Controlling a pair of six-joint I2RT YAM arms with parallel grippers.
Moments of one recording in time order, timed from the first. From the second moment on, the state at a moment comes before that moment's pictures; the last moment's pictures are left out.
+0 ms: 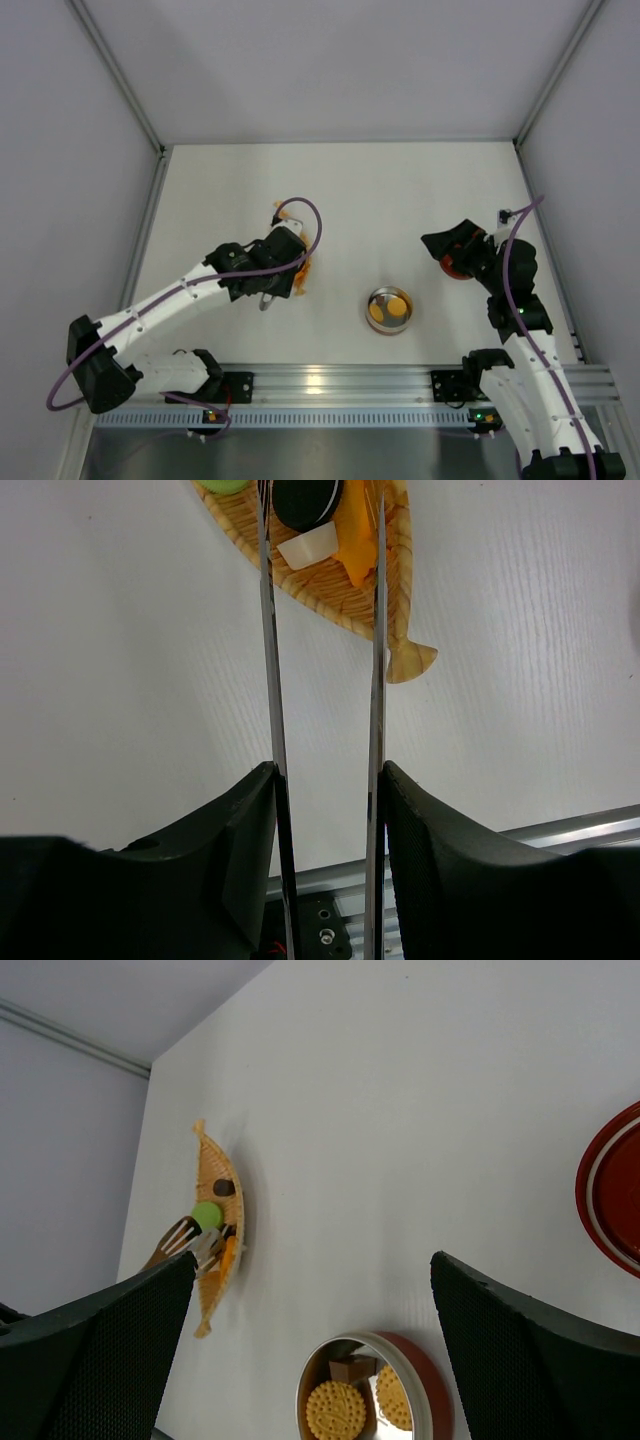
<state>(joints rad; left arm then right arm) -0.87 1.21 1.07 -0.95 -0.35 -0.46 0.05 0.60 0.50 -0.19 -0.31 0.71</state>
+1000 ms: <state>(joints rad) -0.79 1.24 1.05 -0.93 -0.34 -0.42 0.05 0.62 0.50 -0.19 -0.31 0.71</state>
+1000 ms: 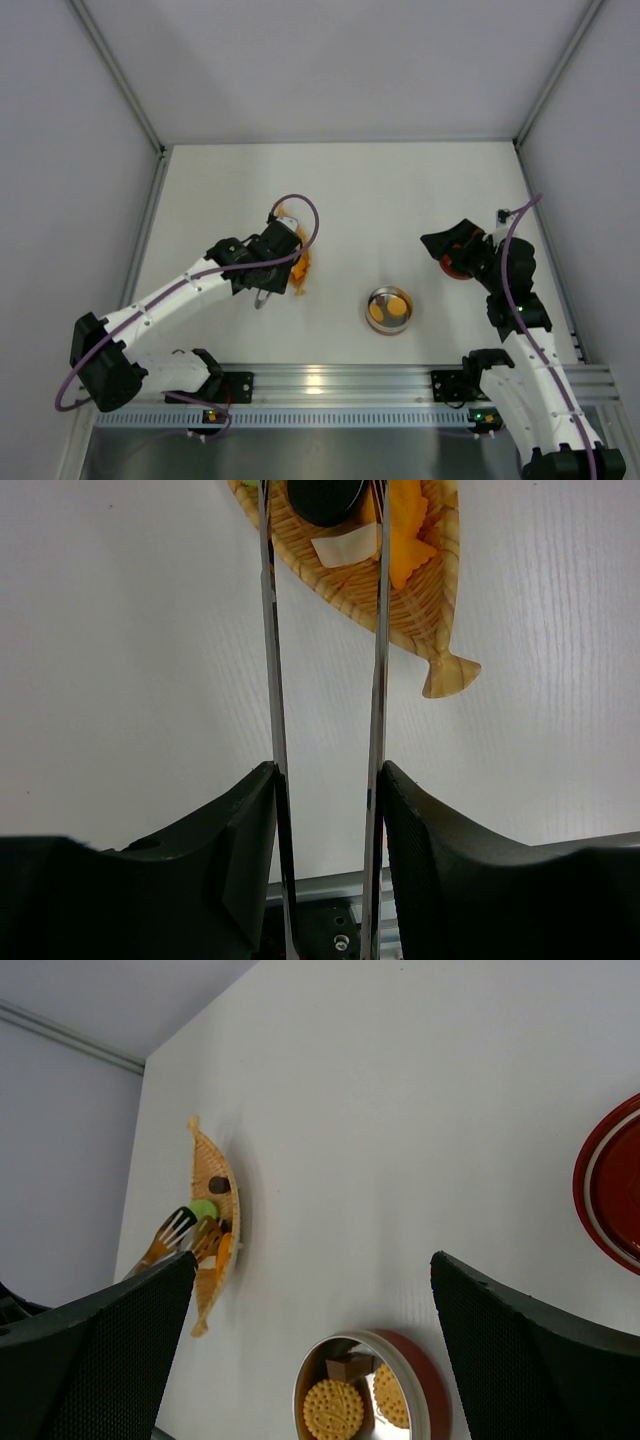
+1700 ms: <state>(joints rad) -0.78 1.24 1.04 -0.92 -0.38 -0.42 0.05 0.62 0.50 -0.19 -0.31 0.71</state>
